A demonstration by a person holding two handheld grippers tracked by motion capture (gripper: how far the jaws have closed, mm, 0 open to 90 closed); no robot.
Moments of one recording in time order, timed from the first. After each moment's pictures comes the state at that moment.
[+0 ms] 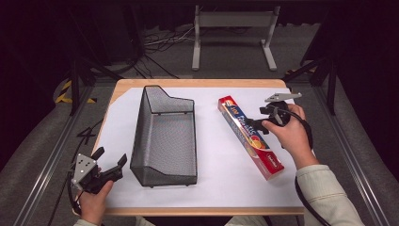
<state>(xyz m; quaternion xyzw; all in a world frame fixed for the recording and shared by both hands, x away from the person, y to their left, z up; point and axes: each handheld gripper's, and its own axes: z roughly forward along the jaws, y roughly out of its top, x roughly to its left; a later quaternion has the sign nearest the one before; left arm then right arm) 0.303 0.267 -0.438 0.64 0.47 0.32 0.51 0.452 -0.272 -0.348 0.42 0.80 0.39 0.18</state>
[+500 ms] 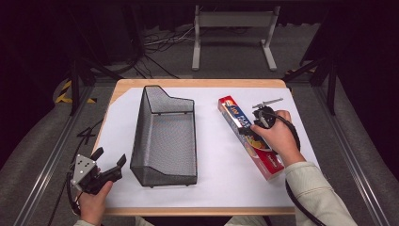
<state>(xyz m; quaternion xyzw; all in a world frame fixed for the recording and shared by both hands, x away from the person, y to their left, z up) 0.302 0.268 -0.439 0.64 0.47 0.32 0.51 0.467 -0.254 -0.388 0.49 0.81 0.30 0.12</state>
